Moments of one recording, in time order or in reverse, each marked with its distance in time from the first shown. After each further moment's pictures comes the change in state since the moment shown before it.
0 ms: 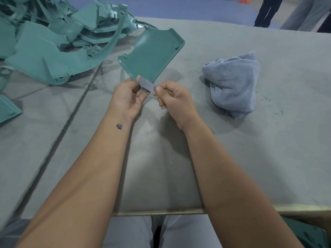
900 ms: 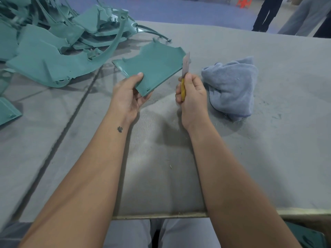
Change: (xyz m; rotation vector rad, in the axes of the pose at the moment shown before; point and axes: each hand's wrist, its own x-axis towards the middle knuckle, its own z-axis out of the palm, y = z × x) left_hand -0.001 0.002 0.002 0.251 0.062 0.074; right_hand 0.005 -0.011 -0.017 0.540 0.321 0.155
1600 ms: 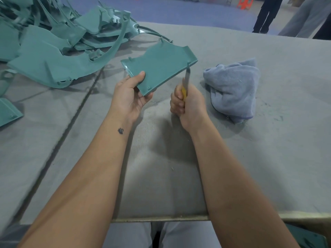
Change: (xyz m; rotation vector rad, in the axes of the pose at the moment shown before) left_hand -0.004 0.005 0.002 -0.026 -0.093 0.011; right_hand 0.000 -0.007 0.006 -0.012 -0.168 0.326
